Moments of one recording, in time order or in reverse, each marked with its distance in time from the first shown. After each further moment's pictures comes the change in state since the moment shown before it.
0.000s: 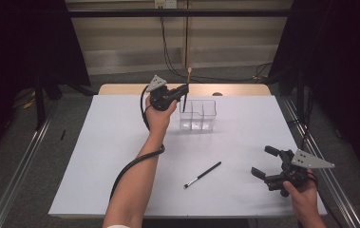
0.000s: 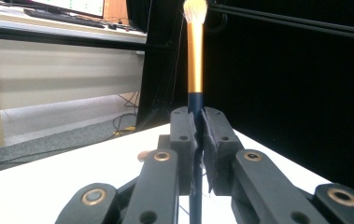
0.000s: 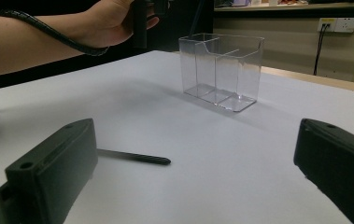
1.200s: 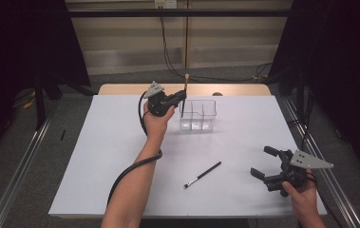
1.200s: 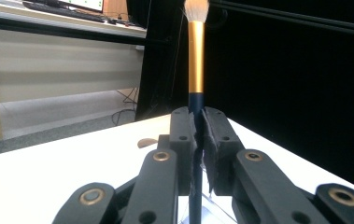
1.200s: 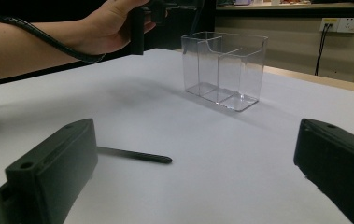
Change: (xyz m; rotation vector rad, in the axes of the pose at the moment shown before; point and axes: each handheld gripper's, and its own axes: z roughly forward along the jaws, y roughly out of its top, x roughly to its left) left arm 0.003 -0.017 -0.009 0.006 -0.009 -0.016; right arm 0.001 0.000 0.001 0.009 0.005 -0.014
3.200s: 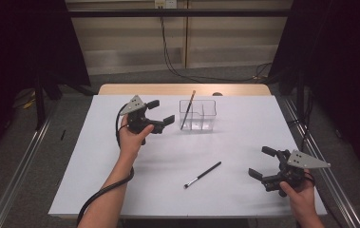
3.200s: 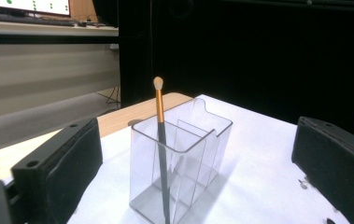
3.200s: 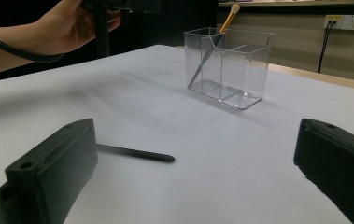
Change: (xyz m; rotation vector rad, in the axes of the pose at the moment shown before) left arm 0.005 -0.013 -0.077 0.023 -0.119 0.128; right arm 0.002 0.000 0.005 0.015 0.004 -0.008
